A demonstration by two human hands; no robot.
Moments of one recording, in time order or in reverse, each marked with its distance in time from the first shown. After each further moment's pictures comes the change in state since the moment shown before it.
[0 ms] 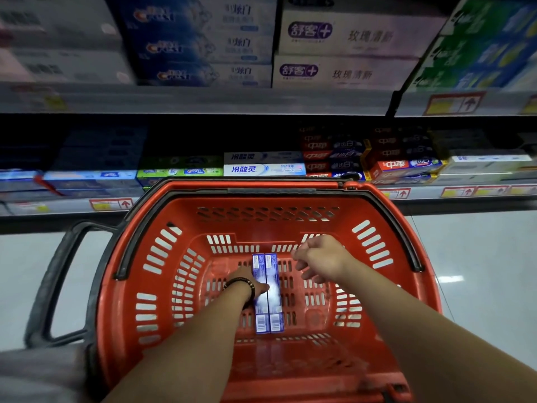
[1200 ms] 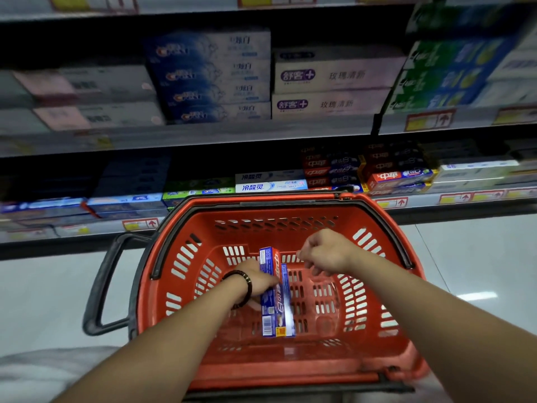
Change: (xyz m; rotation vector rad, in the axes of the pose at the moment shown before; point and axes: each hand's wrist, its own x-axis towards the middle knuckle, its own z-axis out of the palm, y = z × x) left_hand -0.140 0.047 -0.081 -0.148 -0.103 0.129; right_hand -0.026 -0.026 -0.018 -0.254 -0.069 -0.124
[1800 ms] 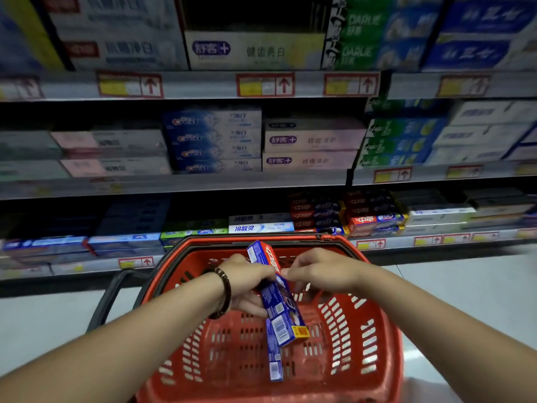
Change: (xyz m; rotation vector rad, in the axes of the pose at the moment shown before) left_hand -0.138 0.095 -0.044 -0.354 -0.024 0.119; right_hand -0.083 -0.053 -0.045 -0.063 -0.072 -0.175
